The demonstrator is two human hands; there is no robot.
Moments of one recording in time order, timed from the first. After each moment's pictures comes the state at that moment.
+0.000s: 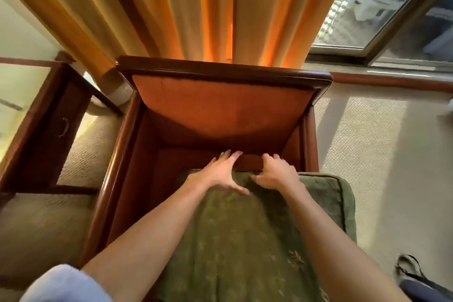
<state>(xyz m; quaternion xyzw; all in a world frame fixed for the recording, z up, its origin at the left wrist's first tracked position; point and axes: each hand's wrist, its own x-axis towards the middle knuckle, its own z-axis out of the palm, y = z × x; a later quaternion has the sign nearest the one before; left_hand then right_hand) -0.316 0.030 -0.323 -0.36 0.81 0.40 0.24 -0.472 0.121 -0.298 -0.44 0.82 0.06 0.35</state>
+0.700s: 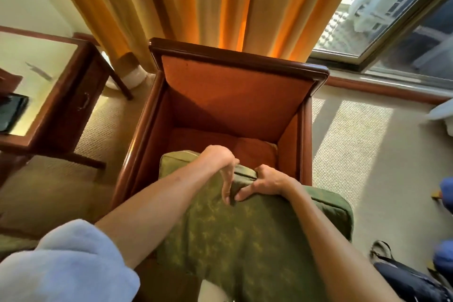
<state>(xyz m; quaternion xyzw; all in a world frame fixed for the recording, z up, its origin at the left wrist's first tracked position) -0.280 0.081 -0.210 -0.28 0.81 0.22 0.46 -0.399 0.195 -0.214 -0.39 0.74 0.07 0.54</state>
